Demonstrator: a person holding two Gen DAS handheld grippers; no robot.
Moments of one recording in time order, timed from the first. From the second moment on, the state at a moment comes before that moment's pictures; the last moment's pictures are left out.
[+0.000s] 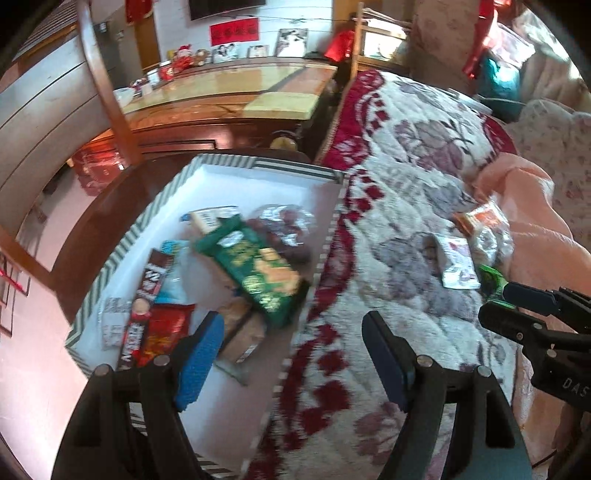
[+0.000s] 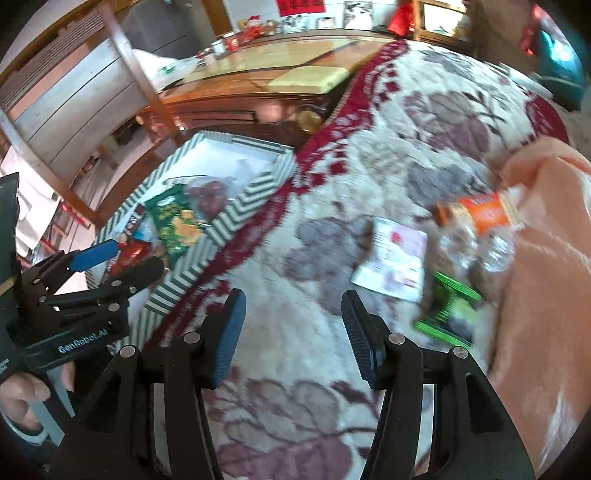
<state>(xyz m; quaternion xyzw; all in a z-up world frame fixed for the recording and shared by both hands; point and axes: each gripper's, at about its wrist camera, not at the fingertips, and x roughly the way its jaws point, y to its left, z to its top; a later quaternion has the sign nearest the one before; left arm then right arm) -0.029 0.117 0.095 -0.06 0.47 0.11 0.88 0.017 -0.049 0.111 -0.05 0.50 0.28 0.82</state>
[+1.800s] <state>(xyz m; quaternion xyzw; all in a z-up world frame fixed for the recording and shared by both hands) 0.126 -0.025 0.030 -0.02 0.56 0.01 0.83 0.087 -0.182 0.028 0.05 0.57 0.16 0.81</state>
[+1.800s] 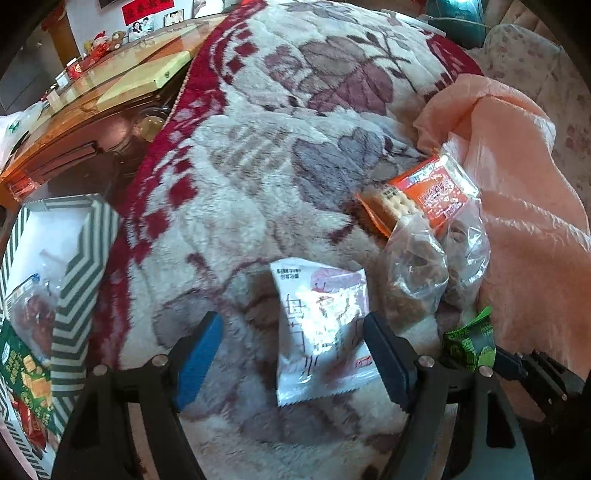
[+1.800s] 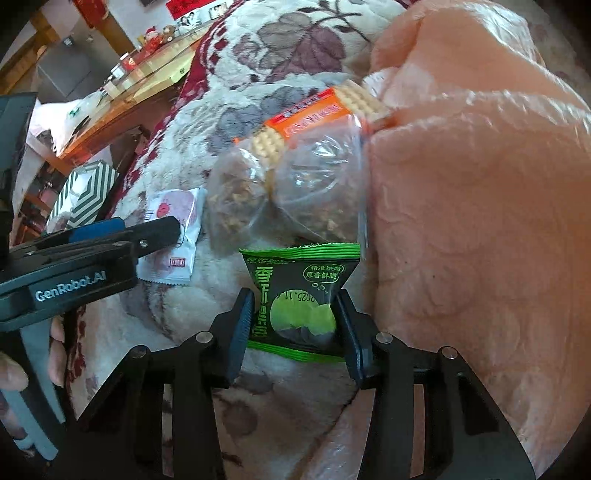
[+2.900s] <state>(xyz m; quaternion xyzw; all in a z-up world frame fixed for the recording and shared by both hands) 0.103 -0.002 0.039 -0.04 0.54 -0.01 0.84 0.076 -0.168 0.044 0.03 0.55 0.18 0.81</state>
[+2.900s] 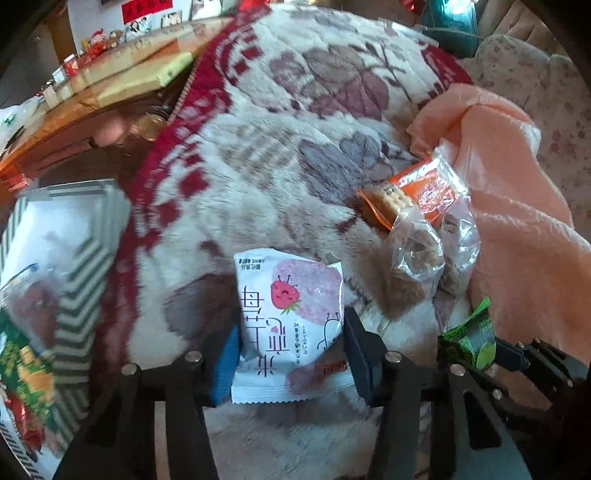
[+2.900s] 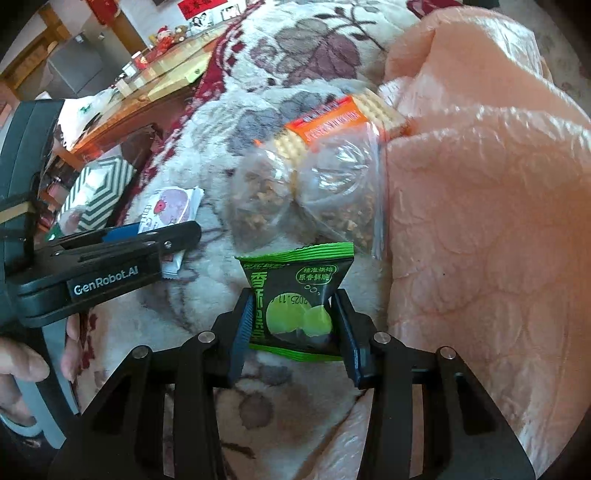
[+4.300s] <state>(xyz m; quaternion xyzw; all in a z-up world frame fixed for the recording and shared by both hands) -0.038 0.162 0.098 -0.08 0.46 0.13 0.88 0.011 -0.003 0.097 -0.07 0.52 0.32 0.79</state>
